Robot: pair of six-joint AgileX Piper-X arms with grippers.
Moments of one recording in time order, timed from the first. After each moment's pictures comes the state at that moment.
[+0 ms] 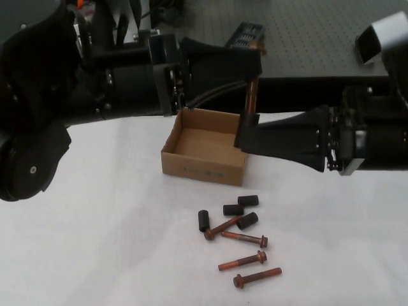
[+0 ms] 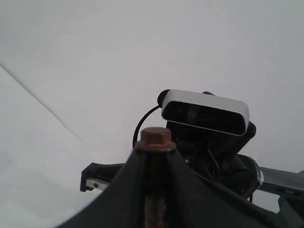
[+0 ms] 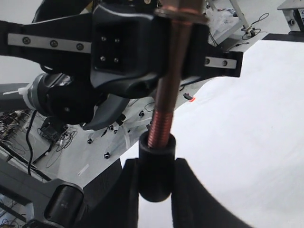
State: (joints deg) left arm -27.6 82.3 -50.2 -44.0 58.0 -52.5; right arm 31.7 66.3 -40.0 -8.1 -52.3 27.4
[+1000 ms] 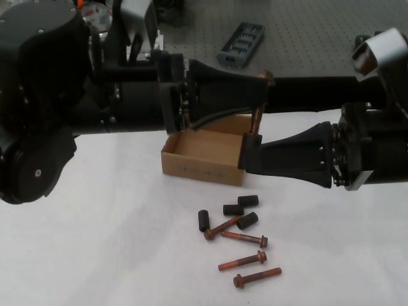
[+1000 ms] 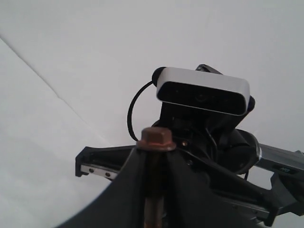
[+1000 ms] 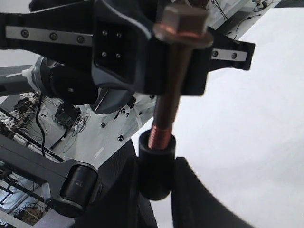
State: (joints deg) left arm -29.7 82.4 -50.2 -39.6 61.0 -50.3; right arm 31.2 66.3 -39.9 -2.0 -55.2 26.2
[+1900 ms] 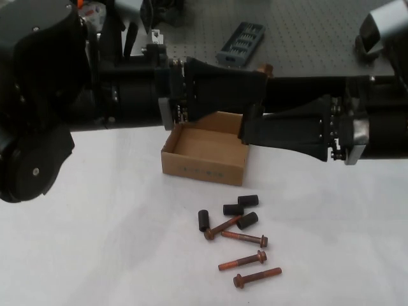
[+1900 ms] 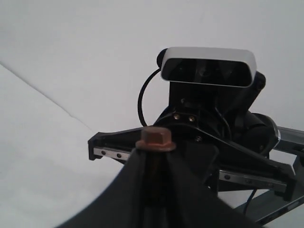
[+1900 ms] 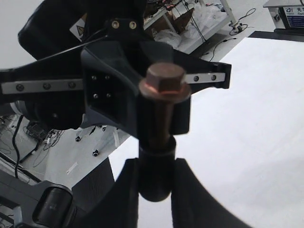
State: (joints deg) left arm -27.5 82.4 -50.2 -41.0 61.6 -42.4; right arm 31.1 66.3 -43.5 -0.9 -49.4 23.6
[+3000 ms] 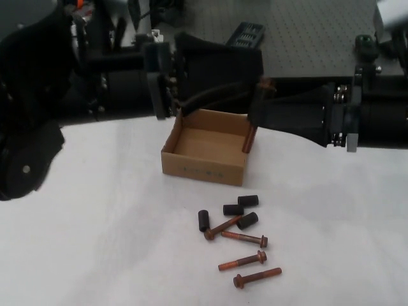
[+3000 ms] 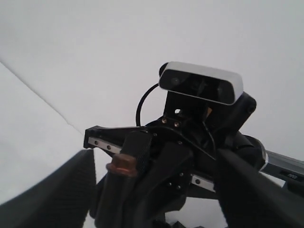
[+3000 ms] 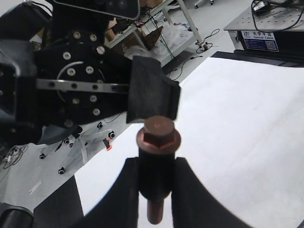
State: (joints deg) left arm -24.1 80.1 -50.1 -43.4 59.8 -50.4; right arm 30.3 66.3 -44.0 0.0 -43.9 21.1
